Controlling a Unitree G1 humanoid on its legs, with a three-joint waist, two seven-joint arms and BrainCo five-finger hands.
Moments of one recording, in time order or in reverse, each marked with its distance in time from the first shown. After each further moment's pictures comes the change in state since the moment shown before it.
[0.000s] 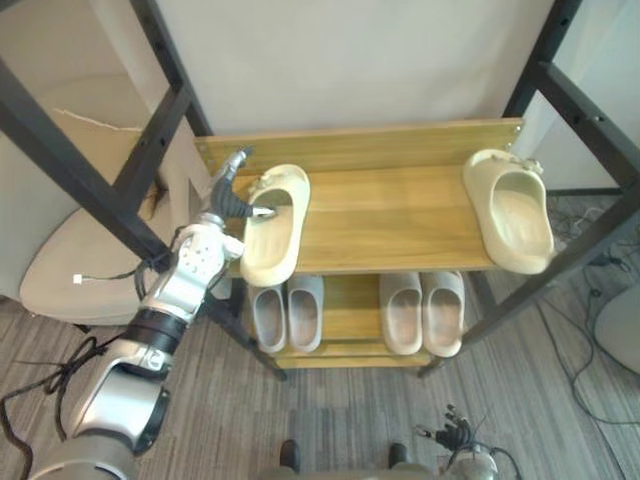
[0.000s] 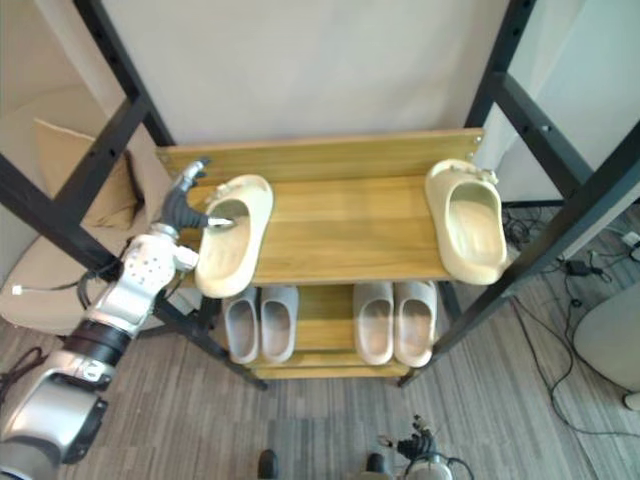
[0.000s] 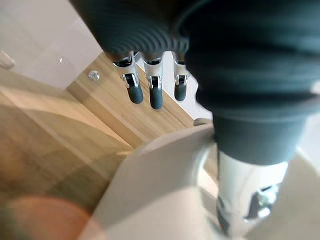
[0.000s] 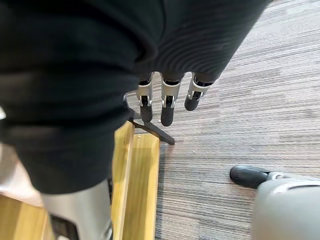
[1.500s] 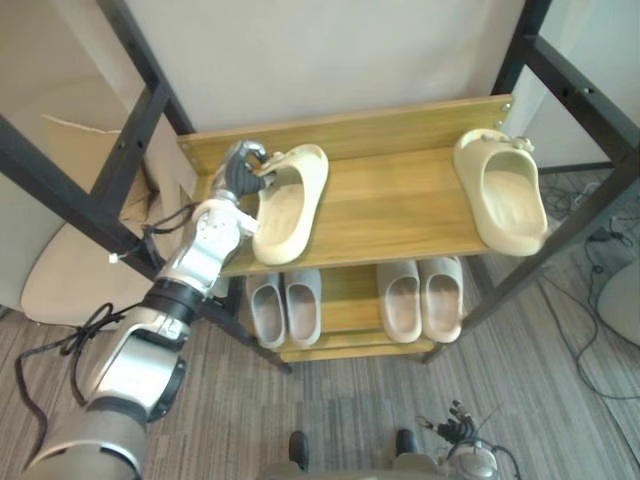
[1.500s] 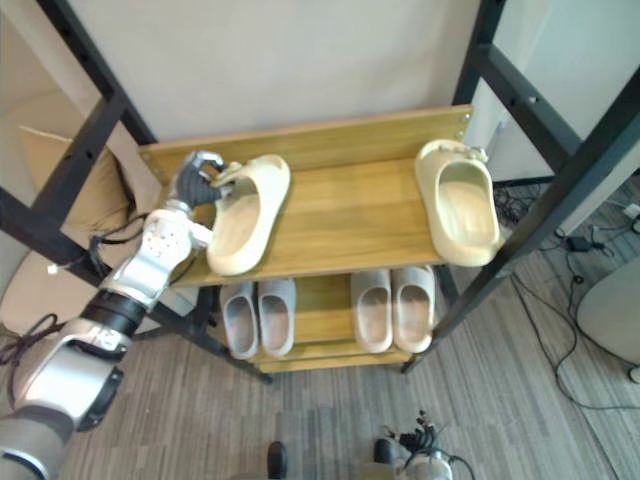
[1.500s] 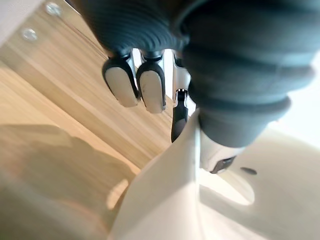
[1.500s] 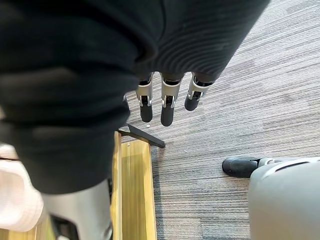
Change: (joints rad) left arm -0.222 -0.089 -0.077 0.157 -0.056 0.031 0.045; right arm -0.021 0.027 -0.043 0.006 0.072 -0.005 -0.036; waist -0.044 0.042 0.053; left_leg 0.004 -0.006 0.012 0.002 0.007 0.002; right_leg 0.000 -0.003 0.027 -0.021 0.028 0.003
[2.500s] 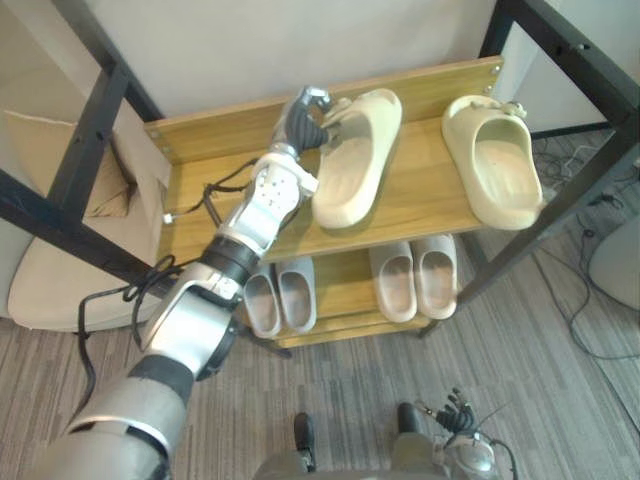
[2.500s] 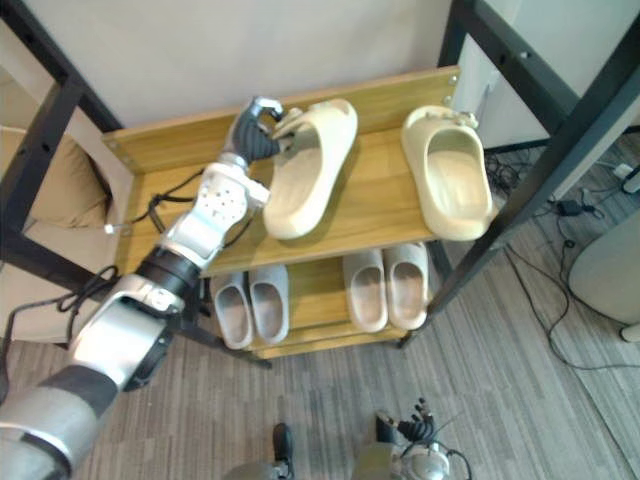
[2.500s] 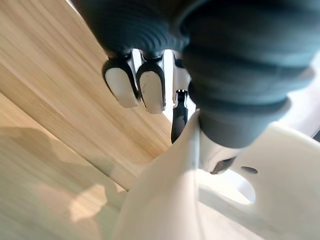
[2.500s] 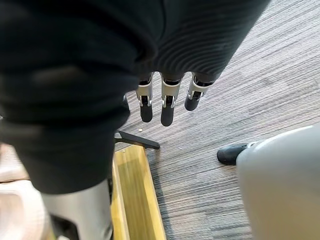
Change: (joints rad) left arm -0.235 -0.194 -0.018 0.109 0.003 0.026 0.031; right arm 0.021 0.038 -0.015 -0.124 0.048 -0.008 -0.004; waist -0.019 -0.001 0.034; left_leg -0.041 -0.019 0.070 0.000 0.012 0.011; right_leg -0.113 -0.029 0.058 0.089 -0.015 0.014
